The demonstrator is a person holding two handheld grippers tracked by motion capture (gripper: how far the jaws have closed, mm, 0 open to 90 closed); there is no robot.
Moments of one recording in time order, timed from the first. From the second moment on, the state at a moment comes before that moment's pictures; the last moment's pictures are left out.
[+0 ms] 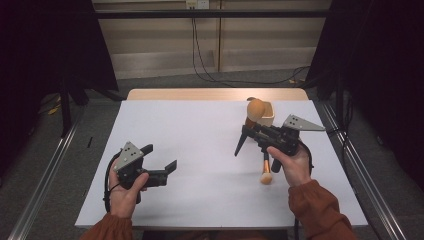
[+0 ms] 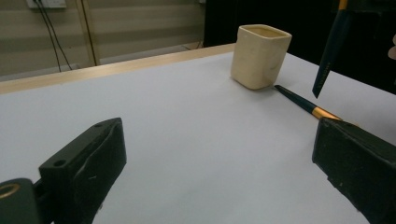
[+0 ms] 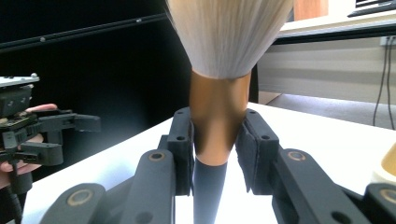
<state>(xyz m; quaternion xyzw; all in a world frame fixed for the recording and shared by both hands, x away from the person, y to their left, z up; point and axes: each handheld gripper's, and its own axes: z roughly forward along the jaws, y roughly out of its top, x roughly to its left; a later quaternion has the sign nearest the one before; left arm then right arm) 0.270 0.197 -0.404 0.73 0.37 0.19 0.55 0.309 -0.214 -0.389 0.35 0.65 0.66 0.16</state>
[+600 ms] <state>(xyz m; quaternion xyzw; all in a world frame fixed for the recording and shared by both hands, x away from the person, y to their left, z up) 0.258 0.220 -0.403 0.71 0.39 0.21 0.54 0.325 -0.246 -0.367 0.37 0.65 0.64 0.20</state>
